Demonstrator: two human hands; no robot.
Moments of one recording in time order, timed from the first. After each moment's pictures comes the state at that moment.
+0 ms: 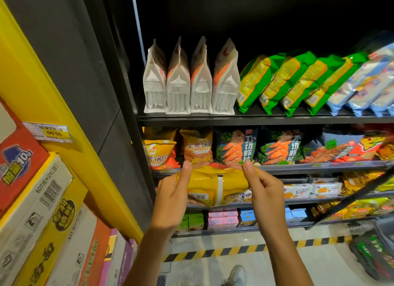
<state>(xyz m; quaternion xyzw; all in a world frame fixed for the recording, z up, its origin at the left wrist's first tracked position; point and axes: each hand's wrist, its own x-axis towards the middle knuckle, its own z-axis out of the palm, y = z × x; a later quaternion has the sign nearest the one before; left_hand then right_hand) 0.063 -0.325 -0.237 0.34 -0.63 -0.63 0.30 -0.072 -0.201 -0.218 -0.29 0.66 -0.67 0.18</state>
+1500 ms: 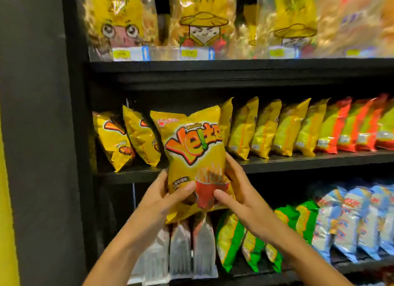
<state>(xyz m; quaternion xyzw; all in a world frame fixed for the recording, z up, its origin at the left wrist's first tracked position) -0.044 -0.389 0.048 0.05 -0.71 -0.58 0.38 -0.227 -0.269 0.026 -0.64 0.49 -0.59 0.05</state>
